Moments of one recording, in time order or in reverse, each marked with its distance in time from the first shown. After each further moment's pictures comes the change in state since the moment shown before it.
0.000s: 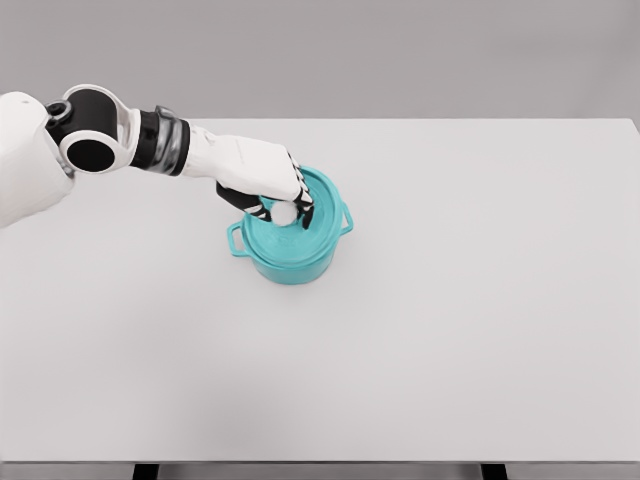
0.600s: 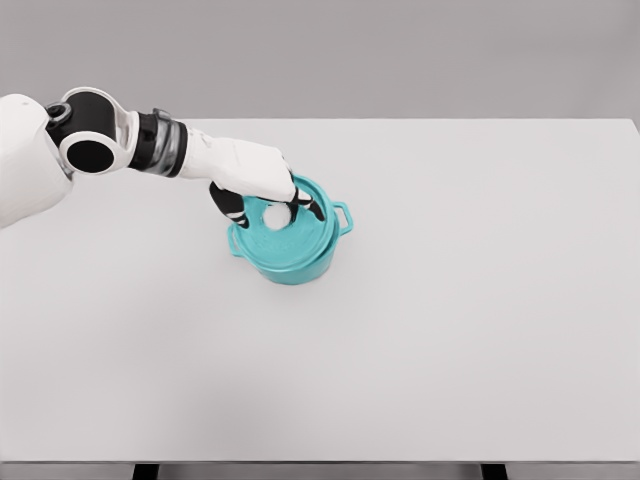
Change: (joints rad) left arm 0.000 0.000 -0.013 0.027 0.001 -0.001 -0.006; right arm -0.002 0.000 0.000 0.000 0.000 0.000 0.000
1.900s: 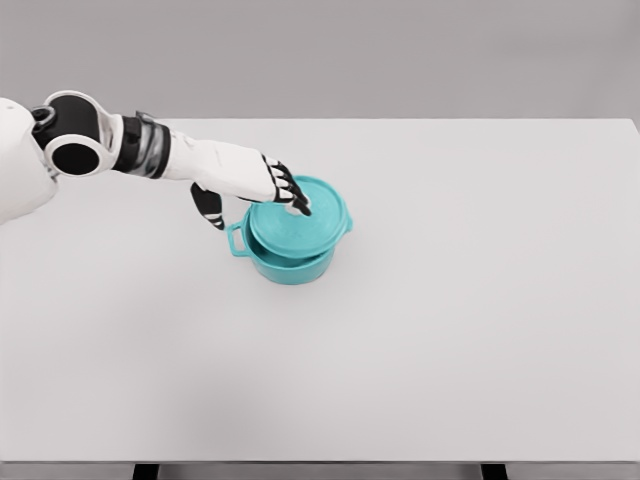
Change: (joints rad) left arm 0.009 0.032 -0.005 0.027 -0.025 -0.007 -0.003; right arm 0.002 0.000 0.000 0.000 0.000 0.000 0.000
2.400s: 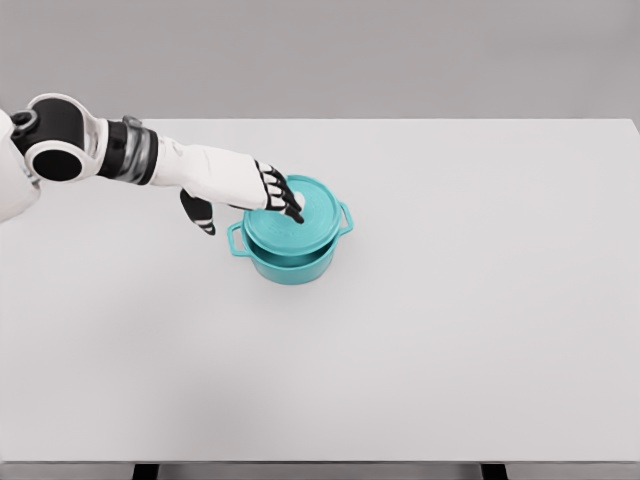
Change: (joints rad) left arm -0.002 0.060 -0.006 -0.094 0.006 0.000 0.000; right arm 0.000 0.000 0.000 0.000 0.000 0.000 0.000
